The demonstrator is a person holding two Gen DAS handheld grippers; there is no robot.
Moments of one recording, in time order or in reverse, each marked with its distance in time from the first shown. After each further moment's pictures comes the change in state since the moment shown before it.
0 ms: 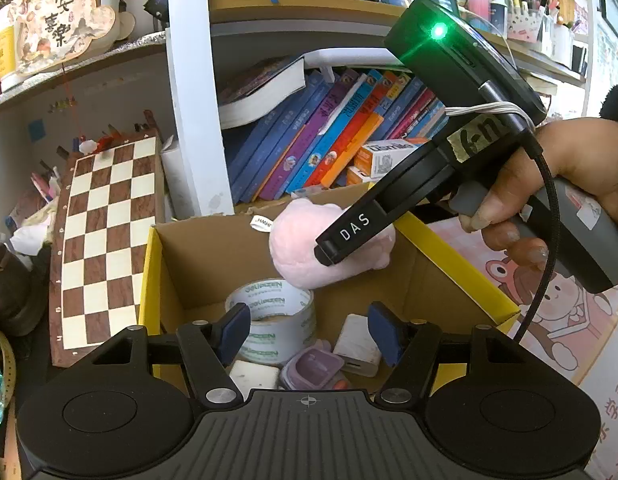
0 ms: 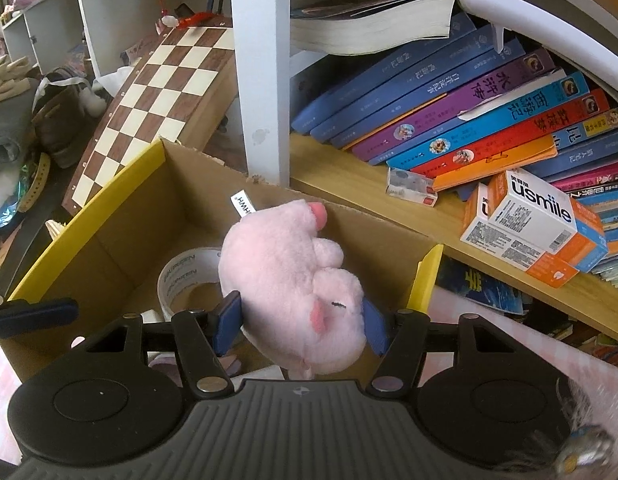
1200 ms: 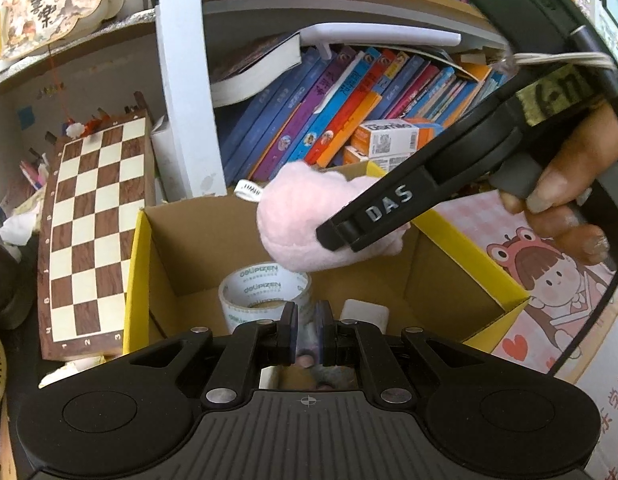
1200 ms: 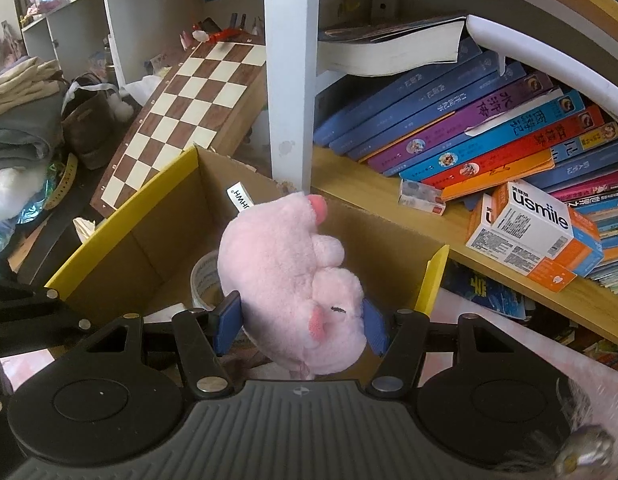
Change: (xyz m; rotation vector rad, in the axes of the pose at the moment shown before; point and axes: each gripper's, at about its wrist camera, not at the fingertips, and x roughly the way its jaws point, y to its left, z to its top) left arm 0.015 -0.001 -0.002 0.010 0.055 -0.024; right arm -0.024 0.011 -0.009 -0.021 -0.035 0.033
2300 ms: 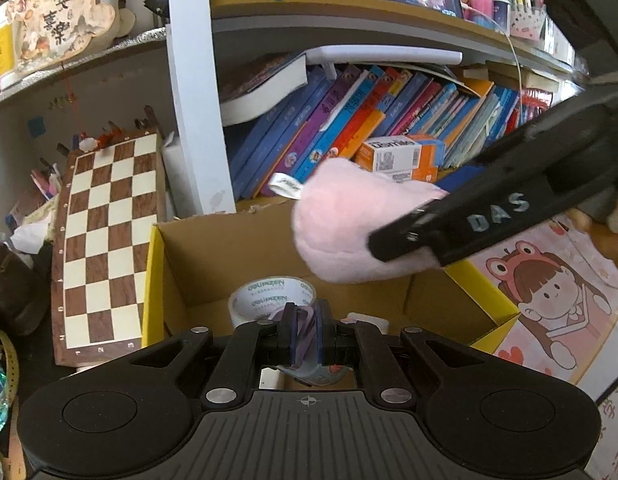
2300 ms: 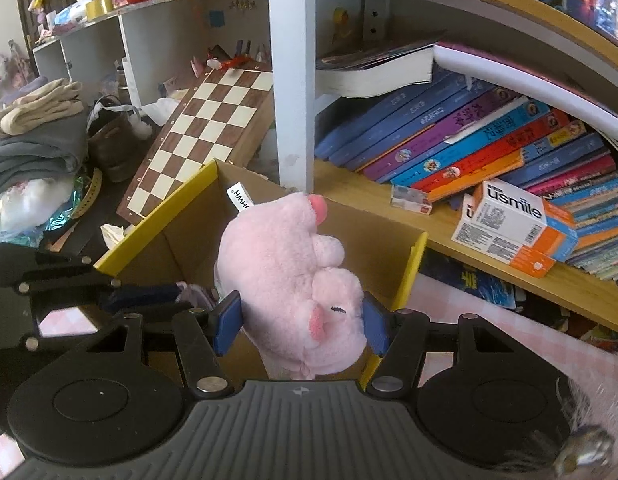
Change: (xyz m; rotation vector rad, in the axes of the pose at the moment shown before) left arm -0.012 0.001 0.004 -0.011 -0.024 0.013; right arm -0.049 0.003 -0.017 0.017 -0.060 0.017
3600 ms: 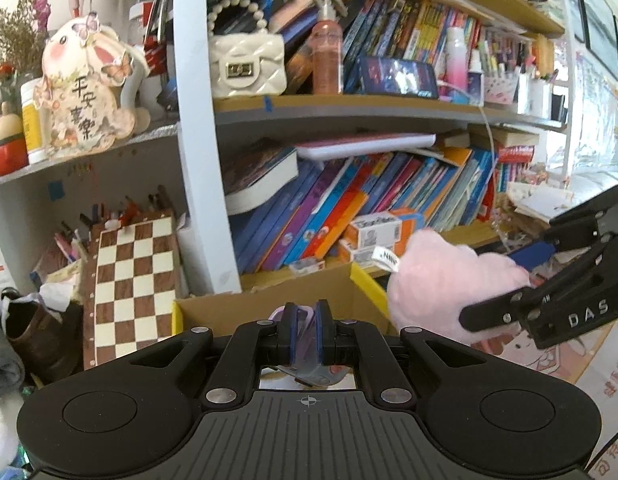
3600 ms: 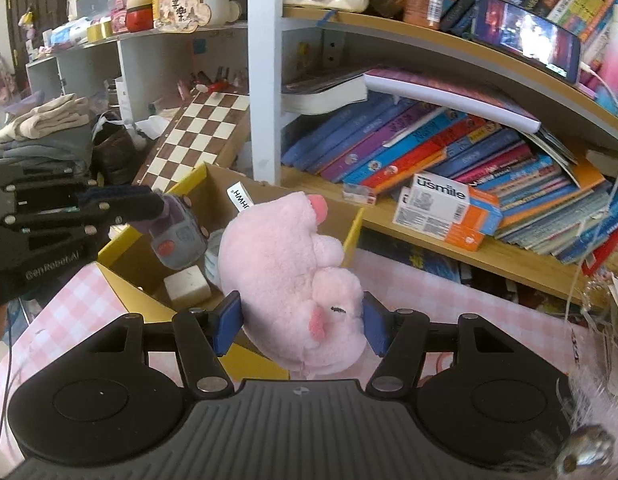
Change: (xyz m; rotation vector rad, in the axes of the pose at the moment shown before) left arm -0.068 -0.013 0.021 0.011 -0.171 0.023; right arm -0.097 -0.001 -0.049 0.028 -0.070 -0.088
